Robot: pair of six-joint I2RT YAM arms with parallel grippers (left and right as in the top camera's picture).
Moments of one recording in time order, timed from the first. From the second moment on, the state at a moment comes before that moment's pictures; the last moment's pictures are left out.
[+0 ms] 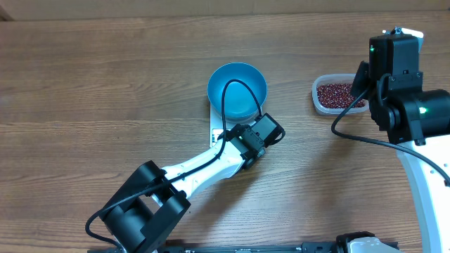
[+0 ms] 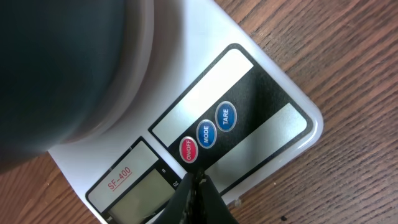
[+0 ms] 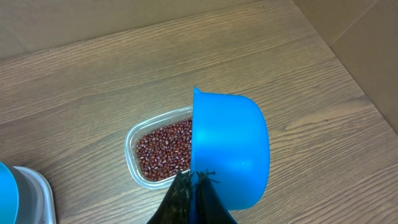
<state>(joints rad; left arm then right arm) -0.85 1.84 1.14 -0.50 -0.36 0.03 0.14 1.35 1.55 -1.06 0.45 0.33</state>
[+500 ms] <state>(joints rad) -0.83 1.87 1.14 -0.47 -0.36 0.03 0.14 1.35 1.55 -1.04 0.45 0.33</state>
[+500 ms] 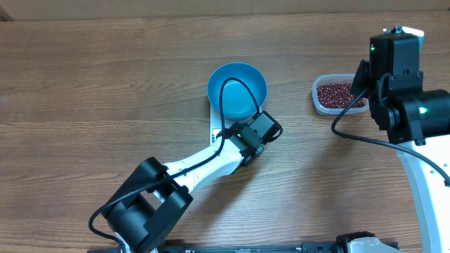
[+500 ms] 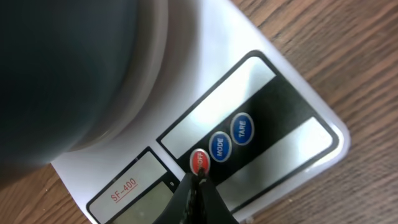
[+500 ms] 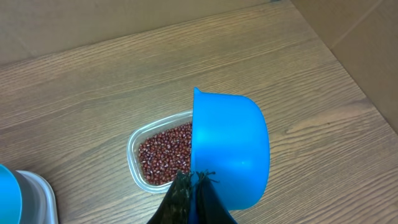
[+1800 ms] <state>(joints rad) -0.82 1.88 1.14 -0.42 -0.36 0.03 0.14 1.35 1.55 -1.04 0.45 0.33</state>
